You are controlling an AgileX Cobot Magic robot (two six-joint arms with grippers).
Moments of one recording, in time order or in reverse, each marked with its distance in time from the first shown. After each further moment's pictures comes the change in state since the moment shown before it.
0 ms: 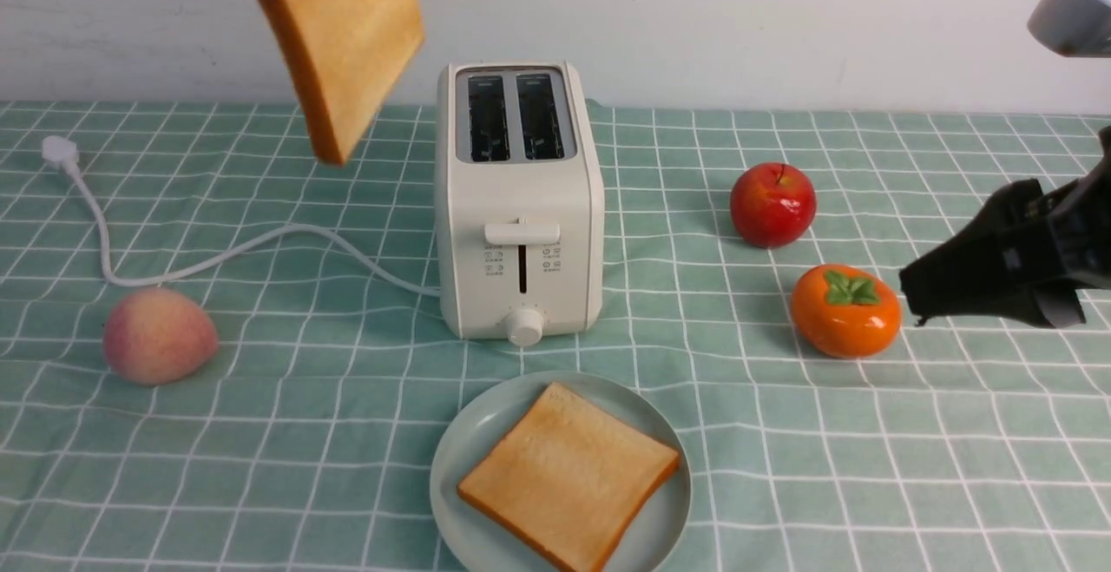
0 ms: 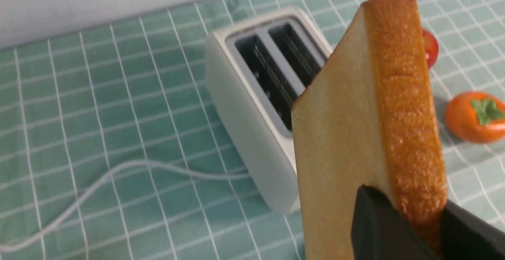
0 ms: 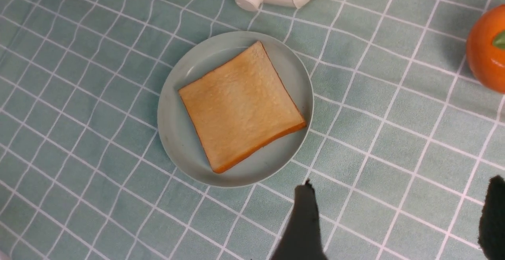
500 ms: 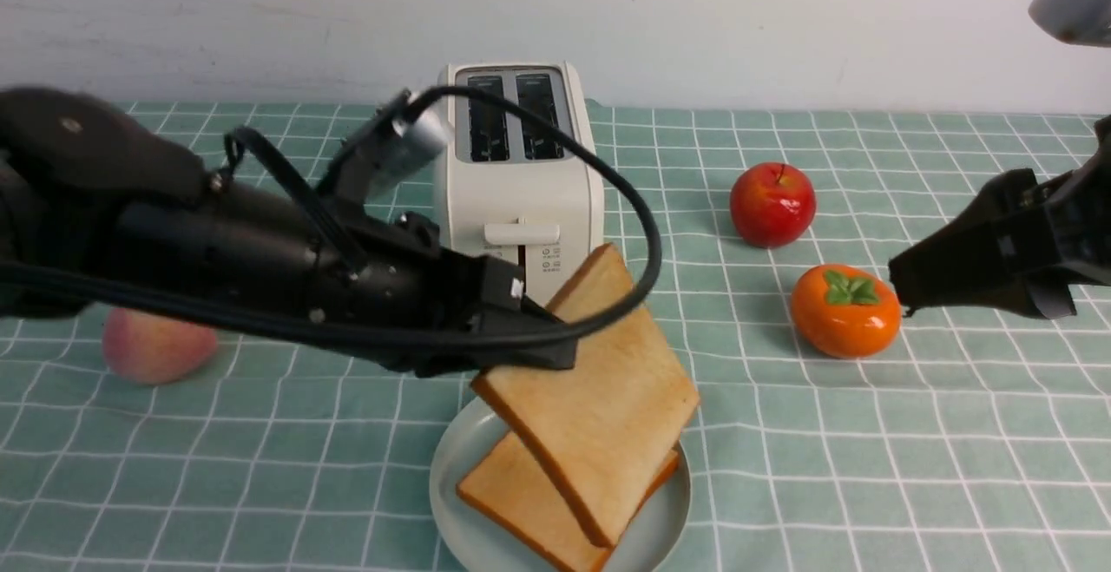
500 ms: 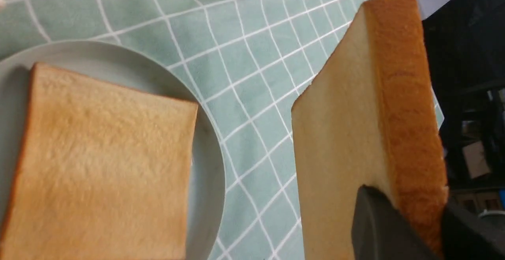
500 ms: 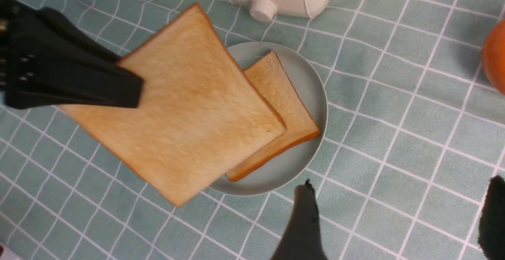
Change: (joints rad) right arm 0.000 -0.001 0.000 0.038 -0.009 0.000; left arm 0.000 0.004 0.843 -1.125 -0.290 0.779
